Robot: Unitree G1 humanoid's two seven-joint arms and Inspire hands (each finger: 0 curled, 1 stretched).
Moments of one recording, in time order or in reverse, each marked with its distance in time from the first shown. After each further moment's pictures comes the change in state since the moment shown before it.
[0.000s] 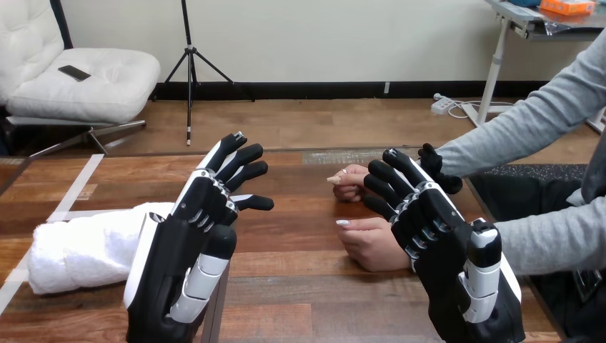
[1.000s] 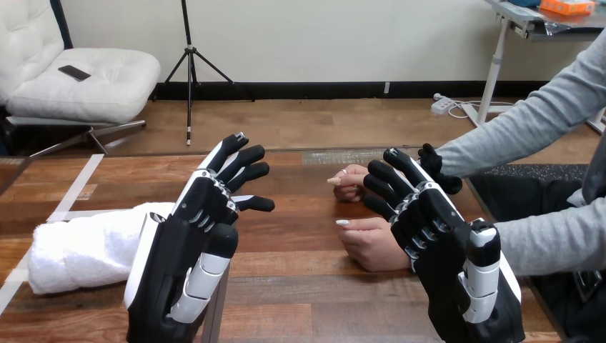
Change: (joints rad) left arm 0.000 0.000 -0.001 0.000 0.000 0.000 0.000; right arm 0.000 0.000 0.000 0.000 0.001 0.000 0.002
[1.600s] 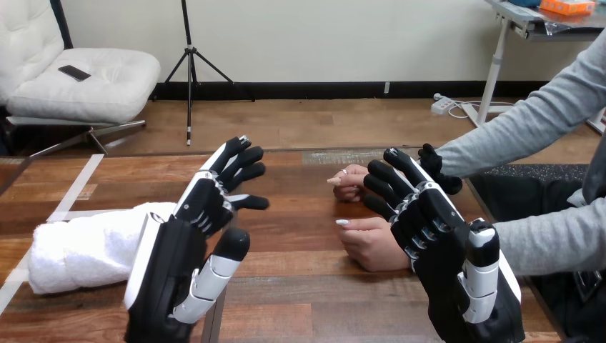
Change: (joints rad) left arm -0.002 0.003 0.040 0.007 0.126 -0.020 0.068; right arm 0.000 0.000 0.000 0.000 0.000 0.000 0.001
